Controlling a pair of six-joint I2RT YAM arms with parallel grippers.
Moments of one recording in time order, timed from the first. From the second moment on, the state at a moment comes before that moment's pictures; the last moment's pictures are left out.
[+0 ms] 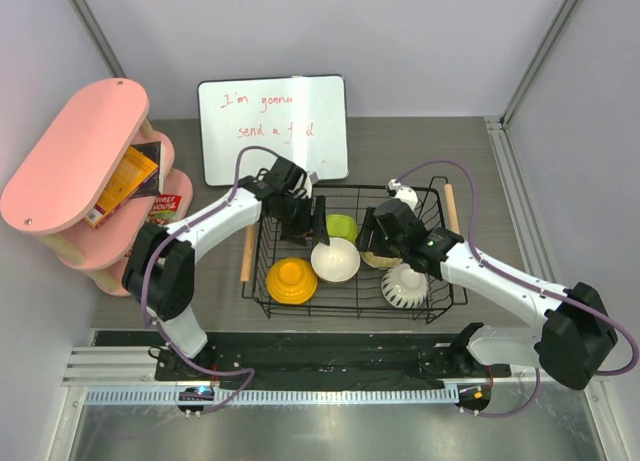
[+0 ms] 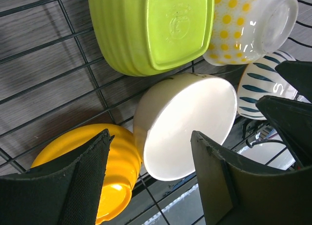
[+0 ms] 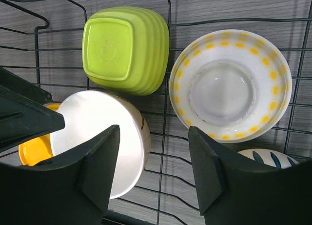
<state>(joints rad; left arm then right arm) -0.58 1.71 1.28 -0.65 0.39 -0.49 0.73 1.22 0.82 -0.38 0.25 0.76</state>
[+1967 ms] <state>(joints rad) -0.60 1.72 1.25 -0.69 0.28 -0.45 0.73 1.24 0.75 -0.32 0.22 0.76</state>
